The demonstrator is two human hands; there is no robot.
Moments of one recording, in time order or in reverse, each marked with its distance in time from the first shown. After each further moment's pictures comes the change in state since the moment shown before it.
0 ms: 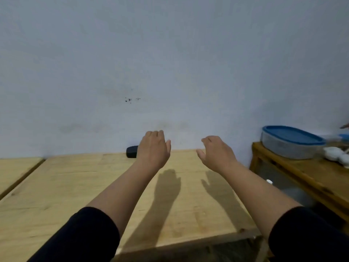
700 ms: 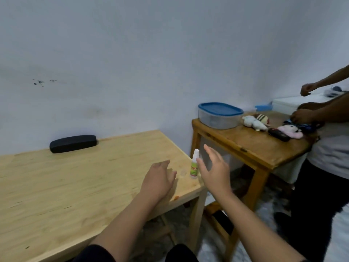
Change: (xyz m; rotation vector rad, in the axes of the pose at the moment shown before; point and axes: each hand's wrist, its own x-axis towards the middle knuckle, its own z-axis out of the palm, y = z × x) left_hand -0.091 0.151 0.113 -0.447 -0.386 0.086; right_hand -0.156 0.118 0.028 0.444 0.380 0.444
